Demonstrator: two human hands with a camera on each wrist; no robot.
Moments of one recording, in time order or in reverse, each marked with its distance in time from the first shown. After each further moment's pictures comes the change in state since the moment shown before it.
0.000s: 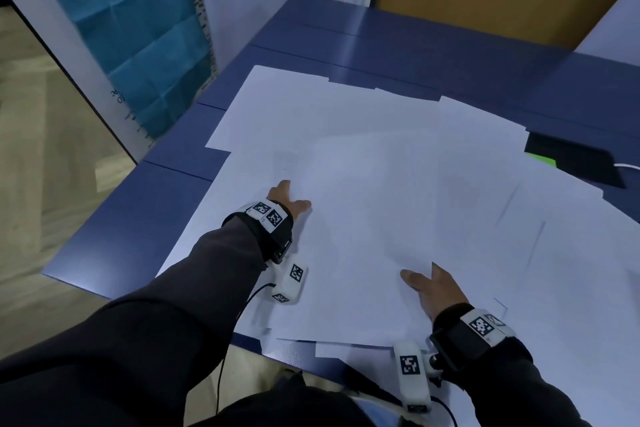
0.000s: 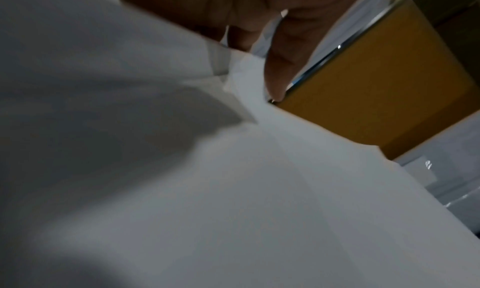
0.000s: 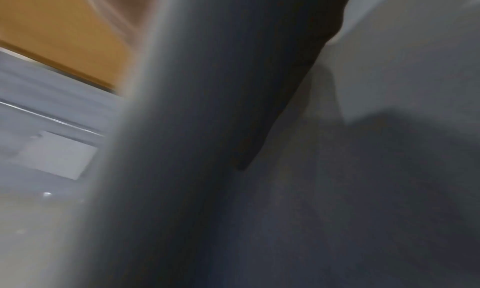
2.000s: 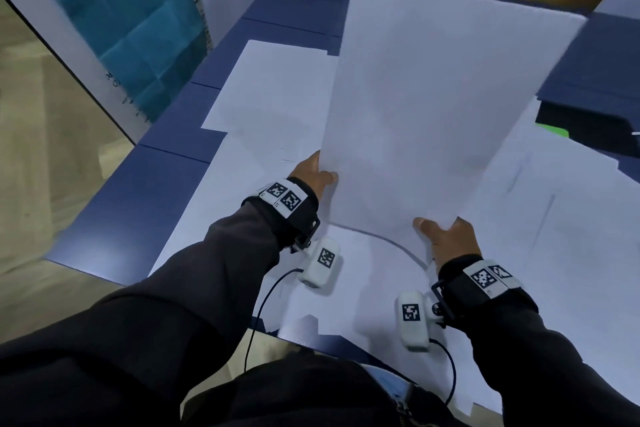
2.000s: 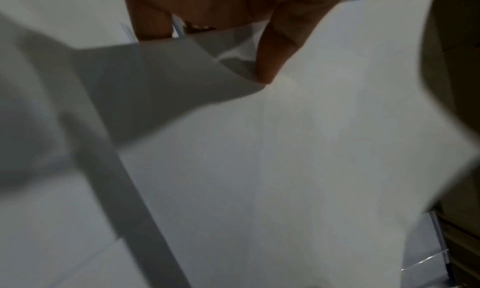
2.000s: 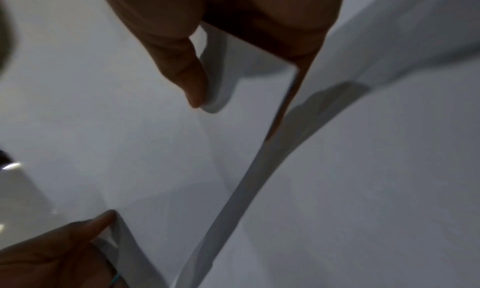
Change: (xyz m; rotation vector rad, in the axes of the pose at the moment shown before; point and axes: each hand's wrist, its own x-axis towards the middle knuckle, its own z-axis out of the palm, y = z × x) left_hand -0.024 0.039 0.024 -0.612 -0.117 0.141; right_hand -0.005 -0.049 0.002 0.072 0.208 -0.167
